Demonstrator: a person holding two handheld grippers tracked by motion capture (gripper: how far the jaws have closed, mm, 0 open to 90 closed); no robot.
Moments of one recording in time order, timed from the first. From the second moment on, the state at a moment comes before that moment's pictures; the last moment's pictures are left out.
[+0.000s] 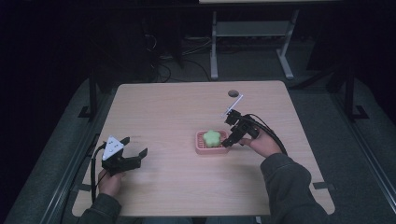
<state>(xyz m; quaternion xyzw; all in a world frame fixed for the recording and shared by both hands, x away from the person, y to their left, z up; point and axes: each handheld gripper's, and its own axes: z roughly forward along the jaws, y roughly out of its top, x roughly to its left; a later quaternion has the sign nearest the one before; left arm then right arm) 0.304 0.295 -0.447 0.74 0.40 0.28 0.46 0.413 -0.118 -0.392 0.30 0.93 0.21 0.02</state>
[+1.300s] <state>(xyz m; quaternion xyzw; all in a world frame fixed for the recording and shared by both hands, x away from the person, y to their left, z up) 0.304 0.295 -0.448 0.74 0.40 0.28 0.46 0.385 -0.162 -0.389 0.32 0.92 0.22 0.03</state>
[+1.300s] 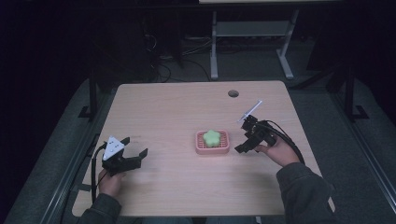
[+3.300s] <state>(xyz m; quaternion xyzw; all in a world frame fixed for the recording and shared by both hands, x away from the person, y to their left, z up) 0.304 0.293 -0.450 0.75 0.40 0.28 0.45 0.319 -0.239 -0.428 0.37 0.89 0.24 0.02</state>
